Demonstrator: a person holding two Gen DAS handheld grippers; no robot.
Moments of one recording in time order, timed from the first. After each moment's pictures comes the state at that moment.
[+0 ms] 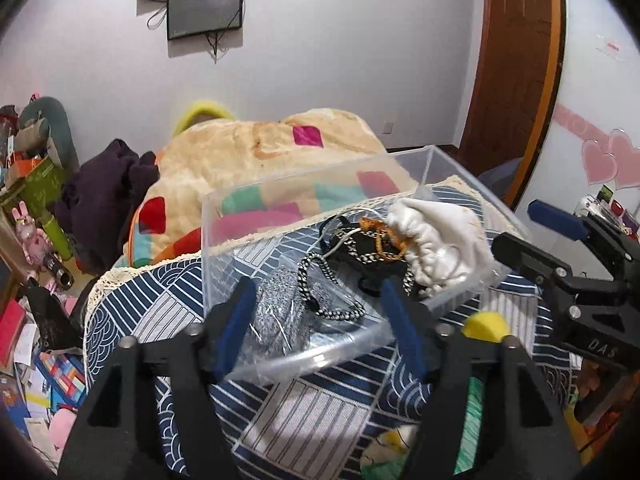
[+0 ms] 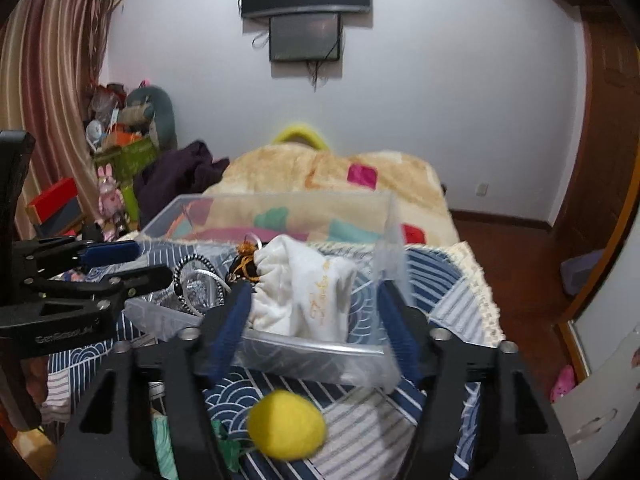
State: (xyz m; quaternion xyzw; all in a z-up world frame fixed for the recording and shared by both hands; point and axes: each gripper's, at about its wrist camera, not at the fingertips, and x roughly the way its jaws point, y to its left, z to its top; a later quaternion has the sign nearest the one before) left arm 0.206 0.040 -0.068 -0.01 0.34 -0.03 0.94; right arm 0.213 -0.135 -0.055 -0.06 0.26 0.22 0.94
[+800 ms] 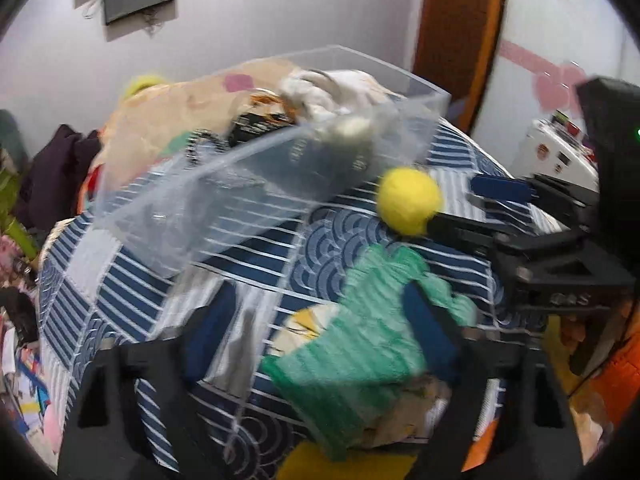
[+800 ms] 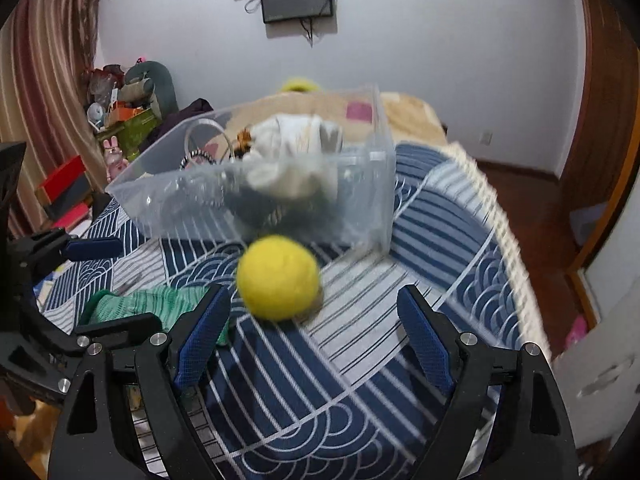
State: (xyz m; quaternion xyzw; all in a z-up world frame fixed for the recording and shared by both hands) left arm 0.158 -0.012 -0.128 0.03 0.41 -0.14 0.90; right arm 0.191 -0.158 -0.116 -0.03 0.36 0.24 0.90
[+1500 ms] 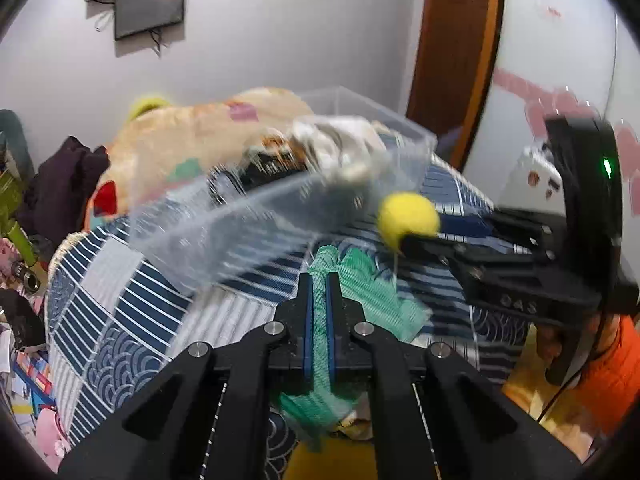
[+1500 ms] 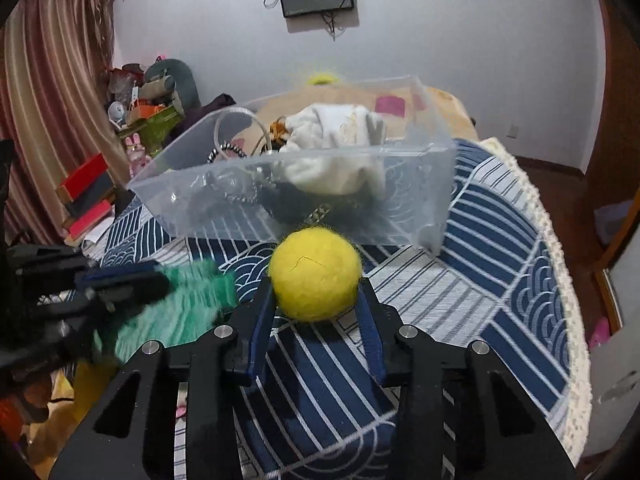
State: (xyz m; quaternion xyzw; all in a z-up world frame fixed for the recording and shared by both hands) left arm 0.135 0.015 -0.094 0.01 0.35 -0.12 0.93; right arm 0.185 -0.144 -0.110 -0.03 0.35 0.27 0.90
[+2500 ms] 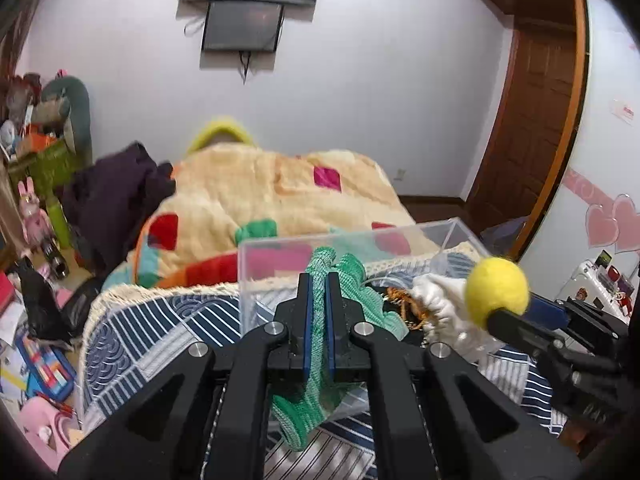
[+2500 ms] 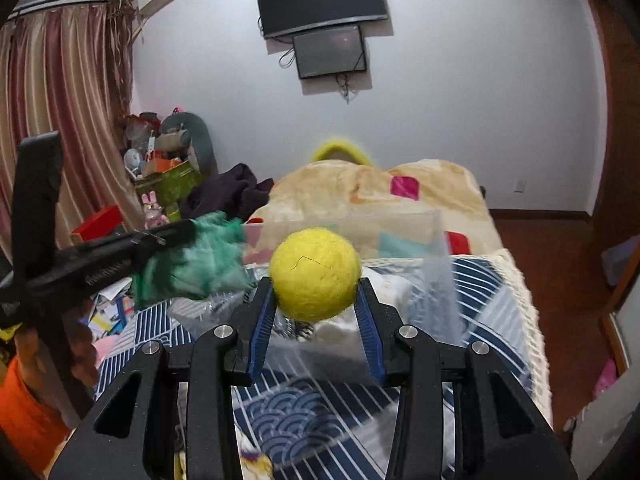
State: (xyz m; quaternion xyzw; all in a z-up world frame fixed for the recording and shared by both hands) left arm 0.226 0.083 -0.051 -0.08 0.29 0.00 0.95; right arm 0.221 -0.102 -0.051 -0.01 0.27 0.30 0.91
